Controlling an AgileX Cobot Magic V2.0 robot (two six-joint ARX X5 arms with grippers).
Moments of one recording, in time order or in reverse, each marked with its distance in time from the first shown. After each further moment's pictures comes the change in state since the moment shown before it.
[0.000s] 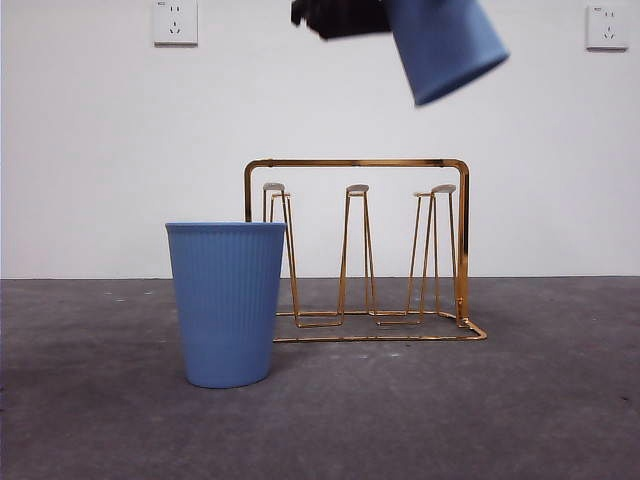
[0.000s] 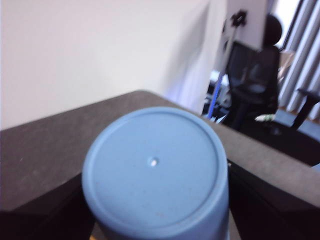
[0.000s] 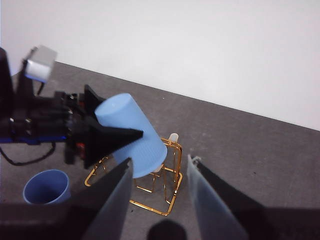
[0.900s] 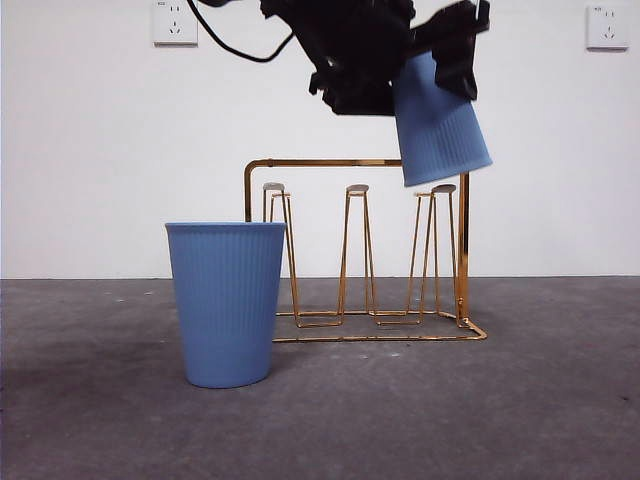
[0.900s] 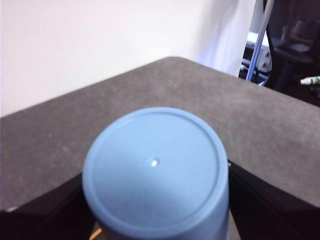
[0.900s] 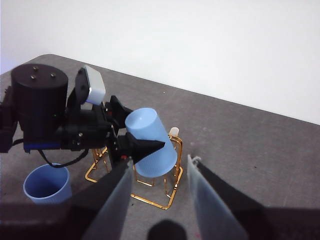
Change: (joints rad) left arm 0.023 0.195 0.093 -0.011 -0.066 0.100; right arm 0.000 0.000 0.000 -0.021 0.000 0.000
